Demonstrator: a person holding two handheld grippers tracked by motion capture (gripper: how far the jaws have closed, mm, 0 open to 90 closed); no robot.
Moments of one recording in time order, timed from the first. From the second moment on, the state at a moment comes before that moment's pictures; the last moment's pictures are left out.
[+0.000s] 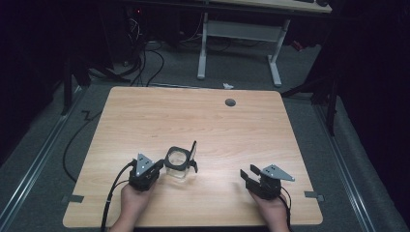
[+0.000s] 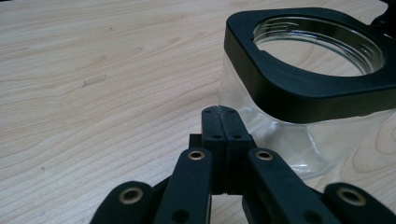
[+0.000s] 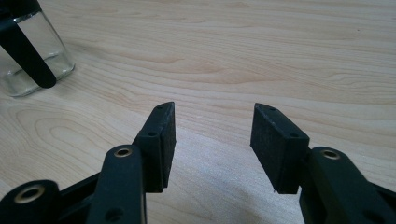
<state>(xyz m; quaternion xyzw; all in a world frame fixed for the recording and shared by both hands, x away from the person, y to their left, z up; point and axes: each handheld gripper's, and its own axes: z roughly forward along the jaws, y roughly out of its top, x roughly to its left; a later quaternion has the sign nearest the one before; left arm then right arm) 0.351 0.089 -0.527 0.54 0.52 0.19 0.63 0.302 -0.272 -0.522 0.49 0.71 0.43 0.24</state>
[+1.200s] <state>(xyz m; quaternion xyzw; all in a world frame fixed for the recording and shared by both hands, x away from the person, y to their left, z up) 0.331 0.079 -0.524 0.55 0.51 0.17 0.64 0.302 -0.271 -0.523 0.50 0.71 0.43 0.24</state>
